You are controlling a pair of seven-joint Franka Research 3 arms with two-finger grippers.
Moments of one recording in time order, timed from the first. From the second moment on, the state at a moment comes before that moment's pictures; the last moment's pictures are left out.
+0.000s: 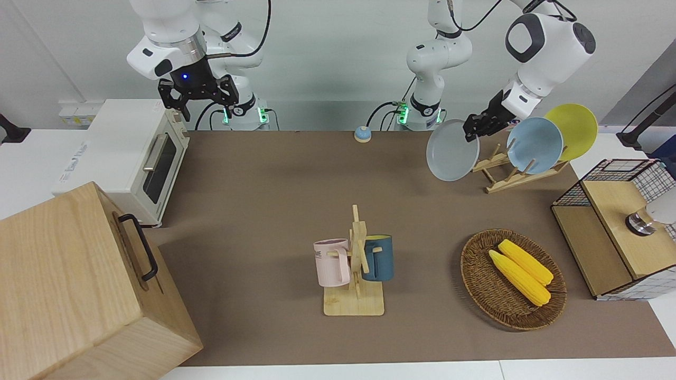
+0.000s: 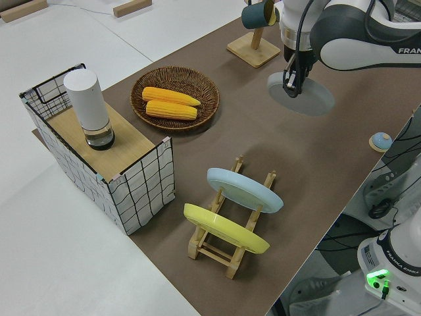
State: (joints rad) left arm 0.30 -0.28 -0.18 -2.16 -0.38 1.72 0.05; right arm -0.05 -0.02 0.19 -1.50 0.00 1.42 0.06
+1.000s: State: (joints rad) left arm 0.26 -0.28 -0.18 -2.33 -0.48 1.88 0.14; right arm -0.05 -0.02 0.19 -1.50 0.00 1.42 0.06
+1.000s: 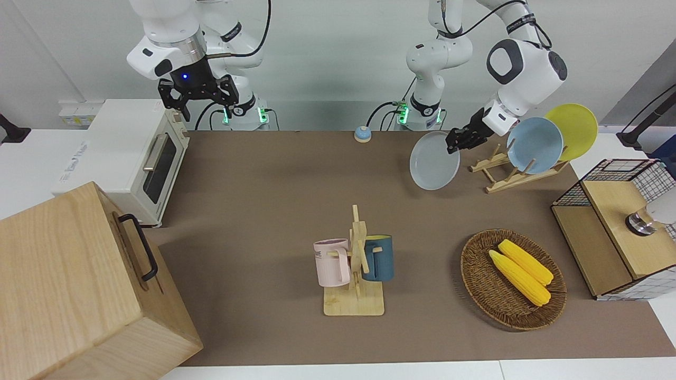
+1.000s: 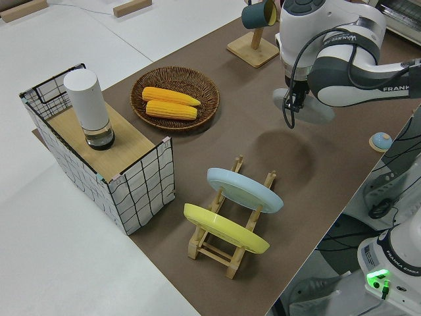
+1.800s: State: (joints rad) left arm 0.26 -0.23 -0.18 -2.45 -0.52 2.01 0.29; right arm -0.05 -0.02 0.19 -1.50 0.00 1.42 0.06
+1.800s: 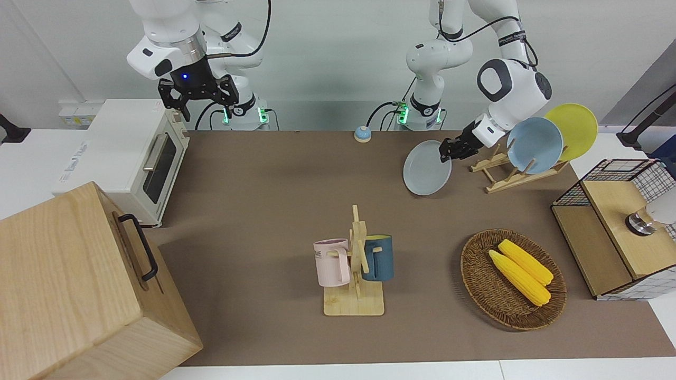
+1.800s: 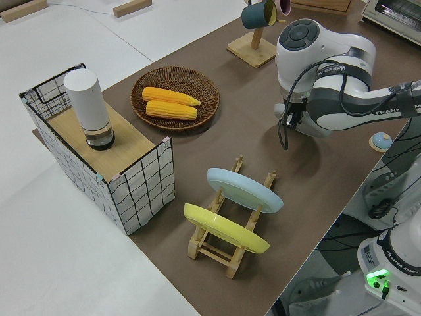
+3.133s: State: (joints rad) left arm 0.19 -0.14 -0.20 -2.52 -0.48 2.17 0.32; right arm -0.05 -0.02 0.19 -1.50 0.00 1.42 0.06
